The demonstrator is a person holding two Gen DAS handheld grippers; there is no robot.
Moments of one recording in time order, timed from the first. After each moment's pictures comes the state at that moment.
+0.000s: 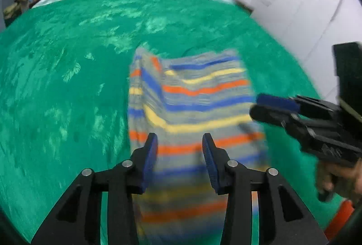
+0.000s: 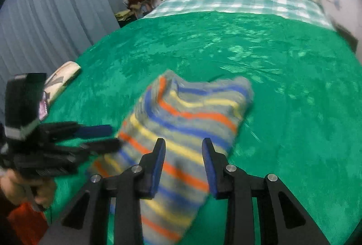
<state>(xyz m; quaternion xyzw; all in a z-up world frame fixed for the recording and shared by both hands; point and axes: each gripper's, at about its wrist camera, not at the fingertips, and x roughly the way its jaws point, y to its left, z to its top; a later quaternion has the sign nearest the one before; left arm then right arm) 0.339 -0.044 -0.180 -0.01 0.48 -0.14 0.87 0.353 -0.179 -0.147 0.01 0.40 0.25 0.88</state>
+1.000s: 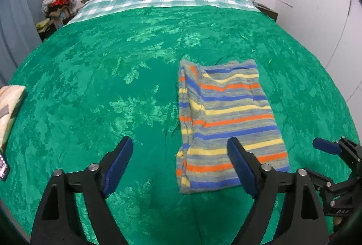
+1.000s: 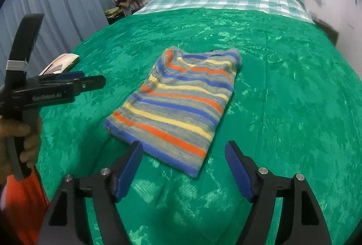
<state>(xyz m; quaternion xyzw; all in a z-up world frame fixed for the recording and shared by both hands) 0.263 -0.001 -0.124 0.03 0.43 -0.06 0.90 0.229 -0.185 -0.145 0.00 0.41 0.19 0.89</state>
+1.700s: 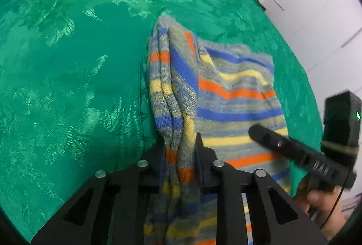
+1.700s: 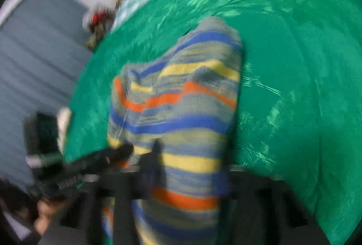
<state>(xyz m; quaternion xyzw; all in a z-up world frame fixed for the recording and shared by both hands) 0.393 -0.010 -0.218 -0.12 0.52 -0.18 0.82 0.395 -0.192 -0.213 0.19 0.48 0.18 0.84</state>
